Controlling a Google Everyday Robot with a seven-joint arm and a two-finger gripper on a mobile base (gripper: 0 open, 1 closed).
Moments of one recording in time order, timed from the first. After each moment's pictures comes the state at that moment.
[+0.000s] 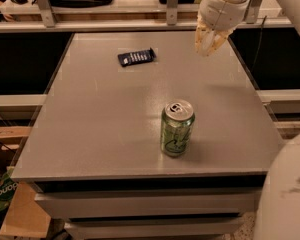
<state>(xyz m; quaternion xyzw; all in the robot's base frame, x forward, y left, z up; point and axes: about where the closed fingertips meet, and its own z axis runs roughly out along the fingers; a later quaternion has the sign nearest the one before) 0.638 -0.156 0.933 -0.97 0.19 -0.10 0.08</state>
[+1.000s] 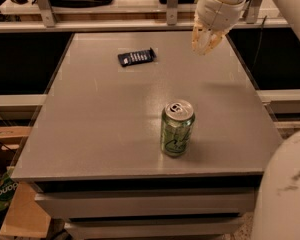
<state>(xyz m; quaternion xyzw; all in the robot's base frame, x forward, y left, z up) 0.648 -0.149 0.931 -0.97 0.18 -0.11 0.09</state>
